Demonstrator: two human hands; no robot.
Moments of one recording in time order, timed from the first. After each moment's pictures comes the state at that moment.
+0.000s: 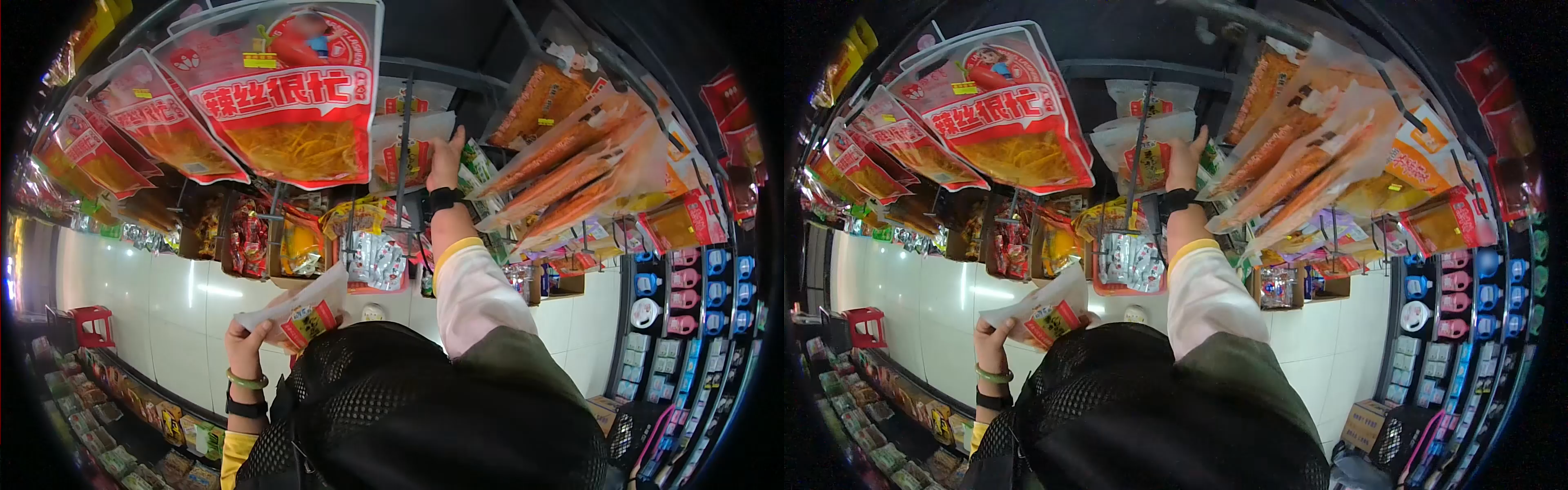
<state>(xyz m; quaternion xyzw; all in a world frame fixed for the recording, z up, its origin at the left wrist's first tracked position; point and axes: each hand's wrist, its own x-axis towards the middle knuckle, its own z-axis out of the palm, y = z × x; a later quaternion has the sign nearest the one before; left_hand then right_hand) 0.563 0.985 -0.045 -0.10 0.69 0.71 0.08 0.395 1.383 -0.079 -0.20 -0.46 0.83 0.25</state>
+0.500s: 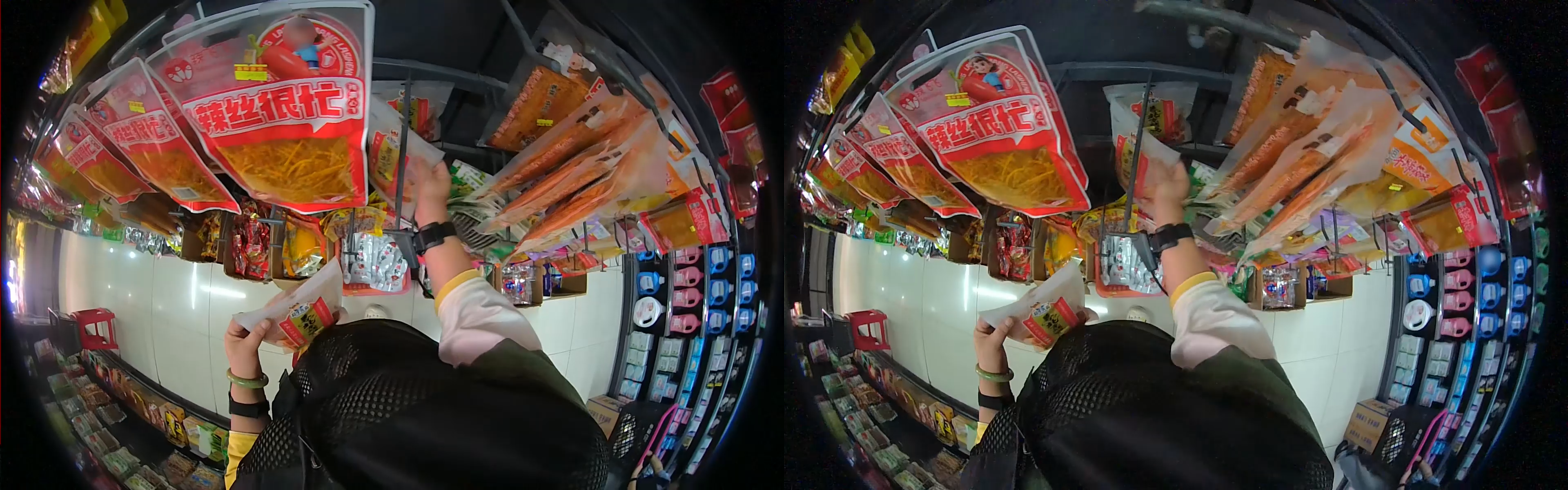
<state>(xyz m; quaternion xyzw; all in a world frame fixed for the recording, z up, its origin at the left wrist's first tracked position) 0.565 0.980 -0.042 -0.12 0.69 0.71 0.07 0.414 1.359 -0.105 -0.15 -0.48 0.81 0.30</state>
